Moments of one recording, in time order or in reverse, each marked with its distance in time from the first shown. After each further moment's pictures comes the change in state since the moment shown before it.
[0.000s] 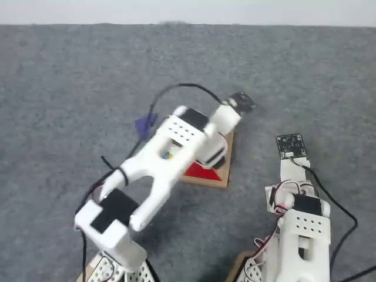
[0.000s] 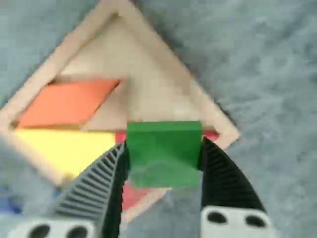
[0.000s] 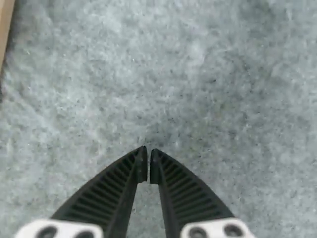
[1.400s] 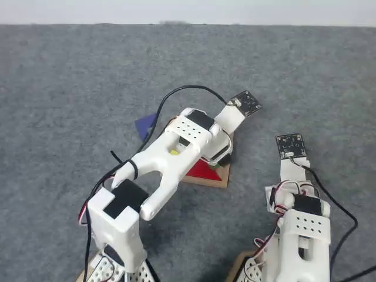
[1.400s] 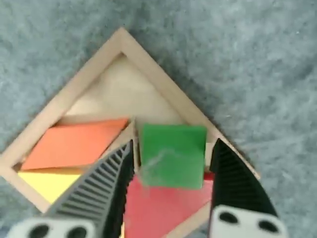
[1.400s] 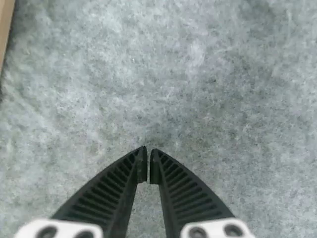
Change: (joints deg) left arm -1.0 6.2 -2.5 -8.7 -1.8; right arm 0.0 0.0 0.0 0.0 0.0
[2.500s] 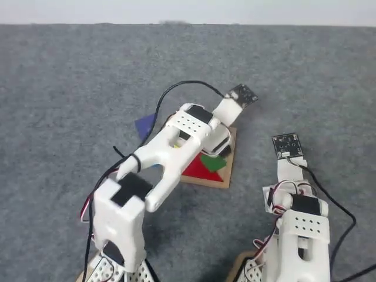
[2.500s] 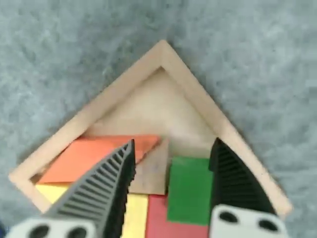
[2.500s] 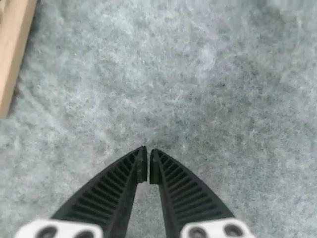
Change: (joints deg) left arm -1.9 4.0 -4.9 -2.6 1.3; right arm -1.8 -0.1 0.1 0.0 0.1
